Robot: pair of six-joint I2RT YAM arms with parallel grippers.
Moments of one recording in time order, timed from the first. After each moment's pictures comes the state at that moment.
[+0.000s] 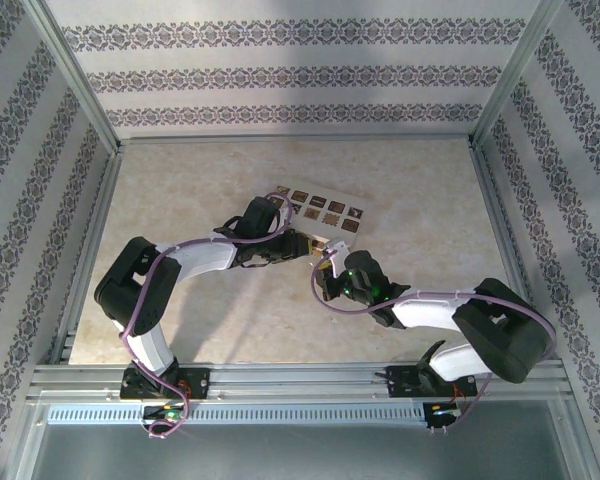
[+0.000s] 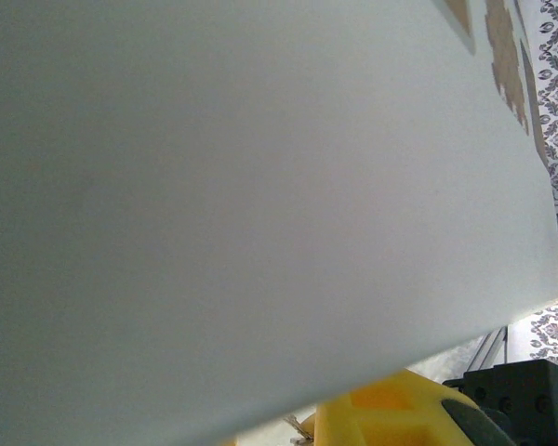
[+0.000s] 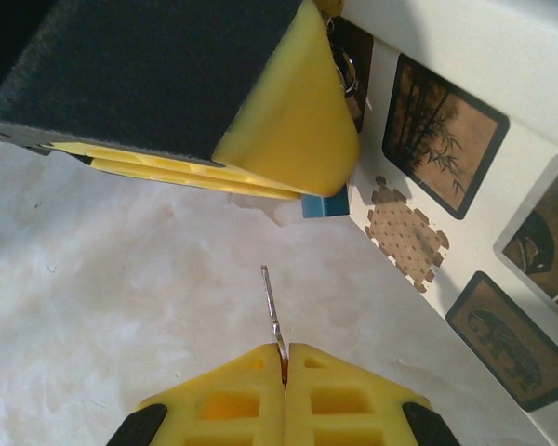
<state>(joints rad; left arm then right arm) -0.56 1.75 0.98 0.00 0.50 -0.79 0.73 1.40 0.37 0.49 -0.09 0.26</state>
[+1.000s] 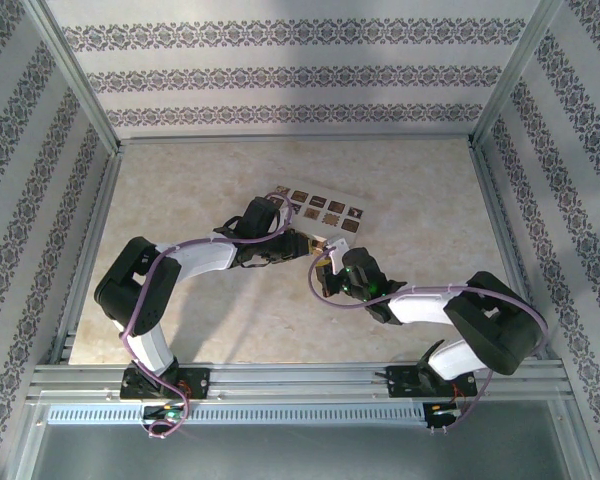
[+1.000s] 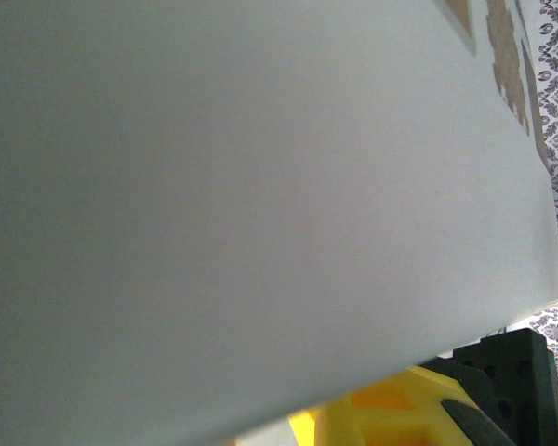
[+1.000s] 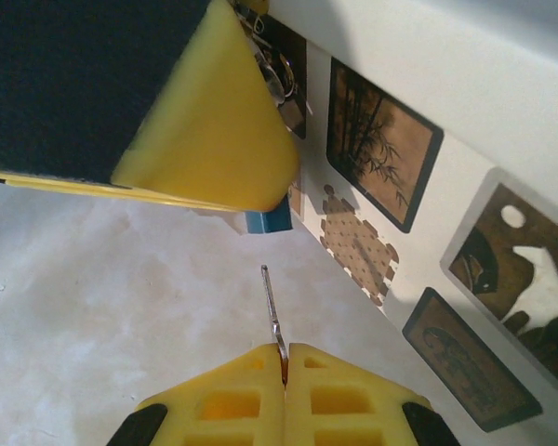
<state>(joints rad) -0.56 1.75 0.98 0.00 0.50 -0.80 0.71 1.46 0.40 0.50 -0.05 0.27</state>
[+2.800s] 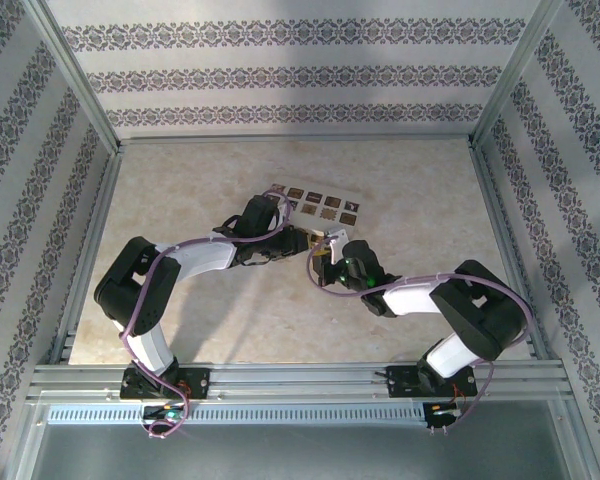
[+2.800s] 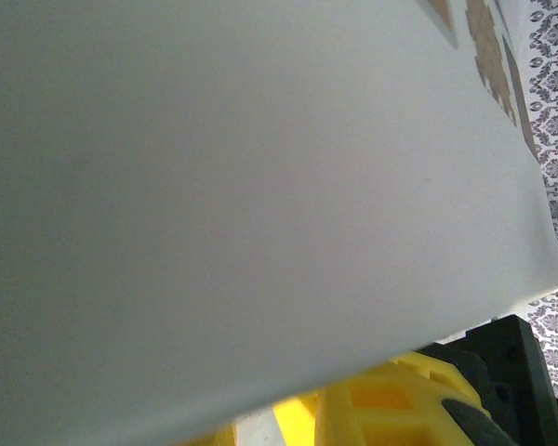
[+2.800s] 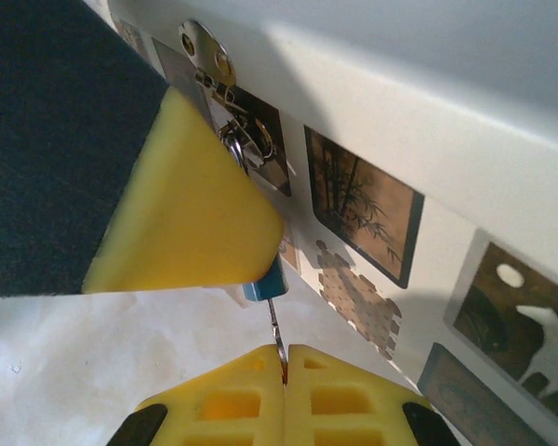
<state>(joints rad) -0.56 1.75 0.98 0.03 0.47 -0.82 0.67 1.56 0.45 0.64 -0.11 0.35</state>
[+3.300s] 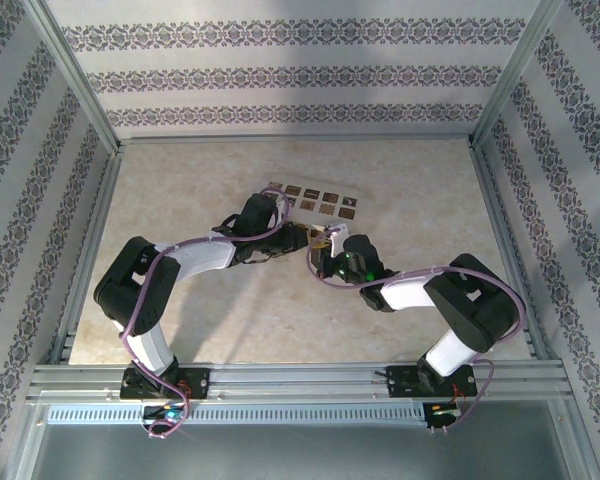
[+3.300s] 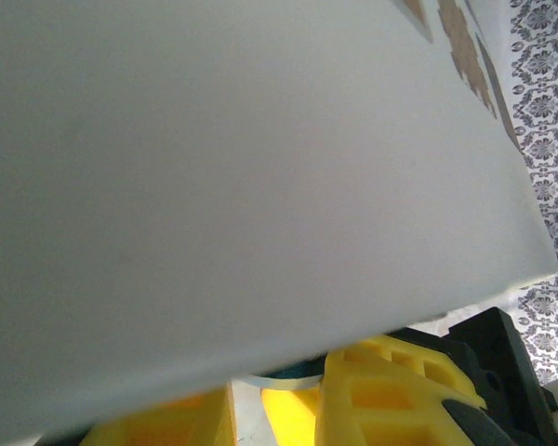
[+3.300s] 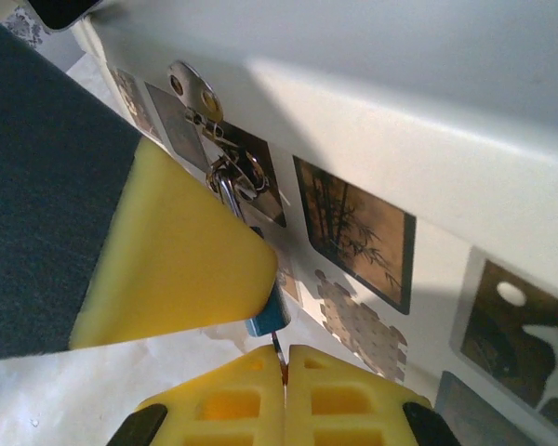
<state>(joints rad) -0.55 1.75 0.98 0.08 0.45 -0.84 0.63 1.61 0.48 0.72 -0.15 0.41</state>
